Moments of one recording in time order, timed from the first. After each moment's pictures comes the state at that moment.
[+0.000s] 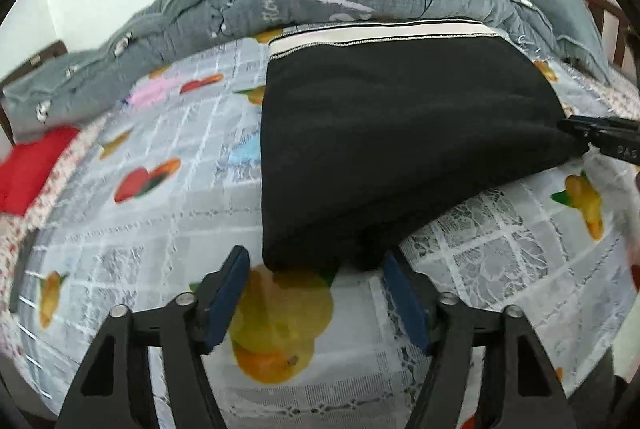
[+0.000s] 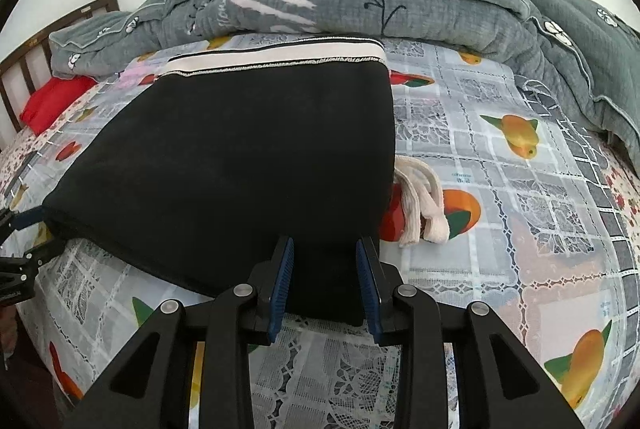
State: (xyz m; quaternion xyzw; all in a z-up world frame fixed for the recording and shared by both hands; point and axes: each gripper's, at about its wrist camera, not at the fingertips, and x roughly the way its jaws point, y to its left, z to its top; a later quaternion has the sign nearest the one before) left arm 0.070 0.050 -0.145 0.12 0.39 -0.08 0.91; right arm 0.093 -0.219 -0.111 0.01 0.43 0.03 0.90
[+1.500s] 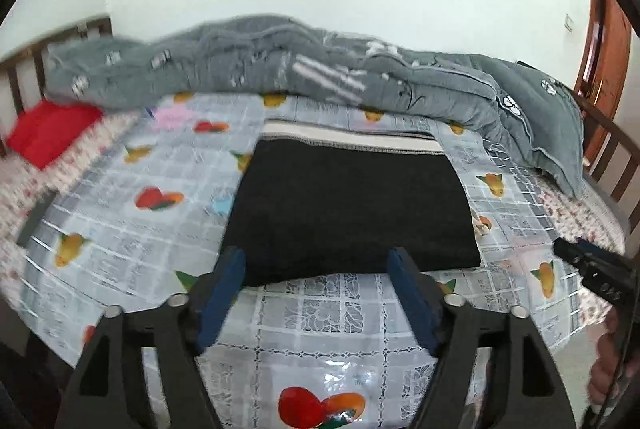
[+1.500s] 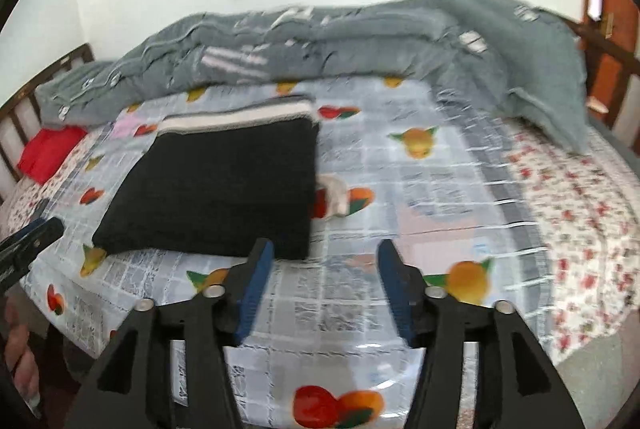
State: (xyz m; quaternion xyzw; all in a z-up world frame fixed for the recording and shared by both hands) left arm -0.014 0.005 -0.019 -0.03 0.33 -0.05 0.94; right arm -0.018 -0.258 0.004 0.05 0.39 -0.05 0.92
